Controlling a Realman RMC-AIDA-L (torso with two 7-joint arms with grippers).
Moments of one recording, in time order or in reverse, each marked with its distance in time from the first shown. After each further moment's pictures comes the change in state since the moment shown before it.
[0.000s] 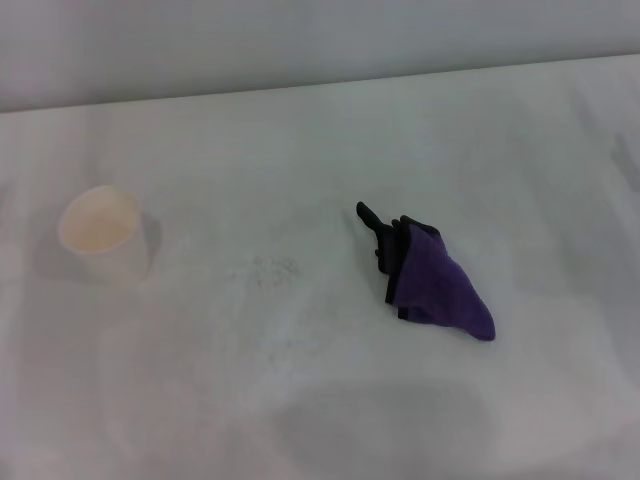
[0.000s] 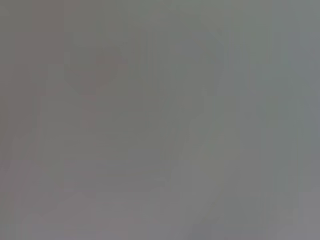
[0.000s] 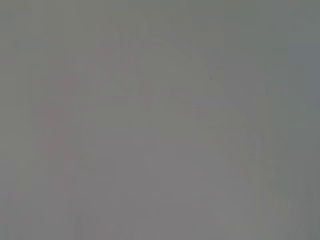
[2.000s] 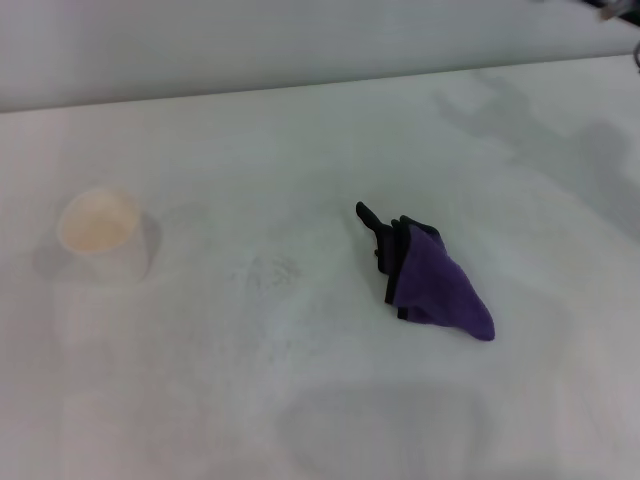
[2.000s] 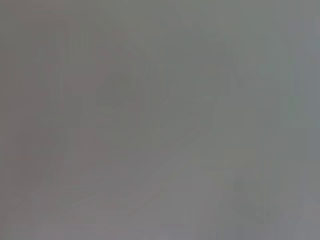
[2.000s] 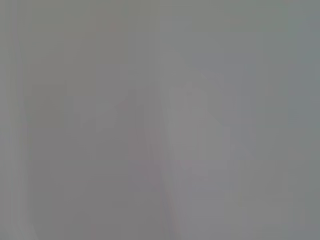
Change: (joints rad) left arm 0.140 0.000 0.000 0.002 0.087 0.139 0.022; right arm -0.091 -0.010 -0.504 -1.012 -0.685 -0.286 1.235
